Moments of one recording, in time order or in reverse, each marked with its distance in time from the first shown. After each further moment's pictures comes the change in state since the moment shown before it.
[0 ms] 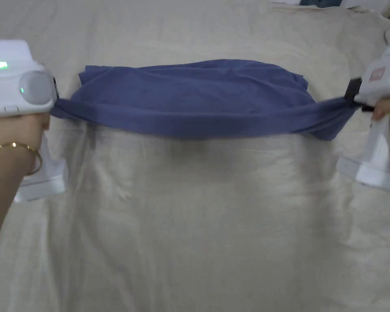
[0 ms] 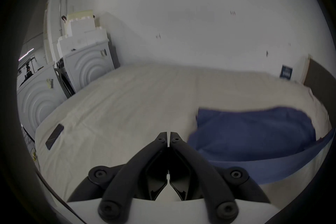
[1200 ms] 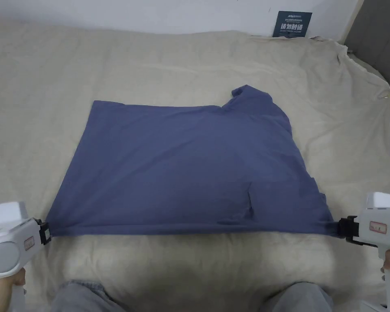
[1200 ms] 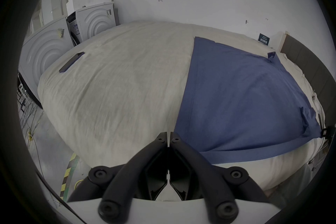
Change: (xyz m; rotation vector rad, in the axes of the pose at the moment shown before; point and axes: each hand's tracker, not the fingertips) left arm -0.133 -0.246 0.208 -0.177 -0.136 0.038; right arm 0.159 -0.271 0.177 -0.195 0.160 0.087
